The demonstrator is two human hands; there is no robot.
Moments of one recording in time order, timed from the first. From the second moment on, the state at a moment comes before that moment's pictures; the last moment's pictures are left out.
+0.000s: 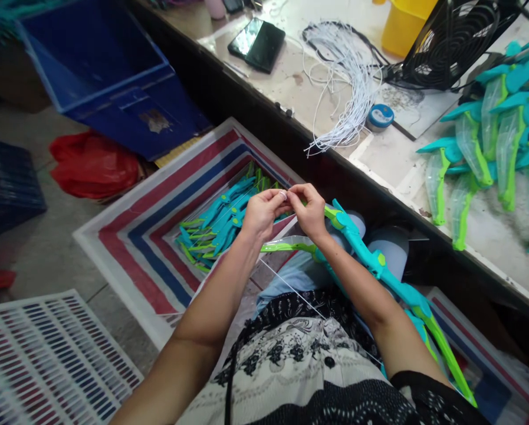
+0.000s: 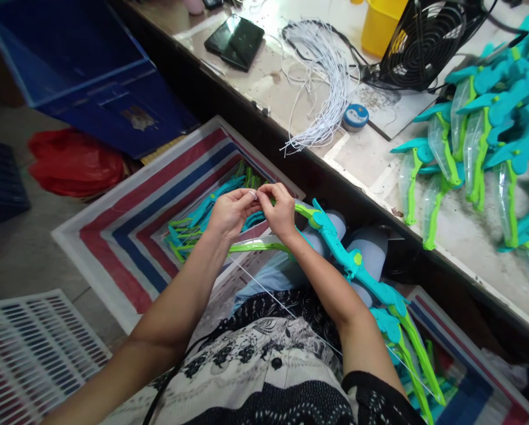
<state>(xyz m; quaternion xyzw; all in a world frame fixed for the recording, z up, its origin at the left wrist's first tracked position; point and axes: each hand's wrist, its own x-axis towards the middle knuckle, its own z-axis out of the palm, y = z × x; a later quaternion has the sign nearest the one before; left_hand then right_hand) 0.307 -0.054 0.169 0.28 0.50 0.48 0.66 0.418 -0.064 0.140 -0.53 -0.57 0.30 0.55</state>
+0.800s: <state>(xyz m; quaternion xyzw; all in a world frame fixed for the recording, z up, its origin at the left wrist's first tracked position) 0.317 -0.058 0.159 0.38 0.49 0.48 0.62 0.452 -0.054 0.130 -0.50 -0.72 0.19 0.43</state>
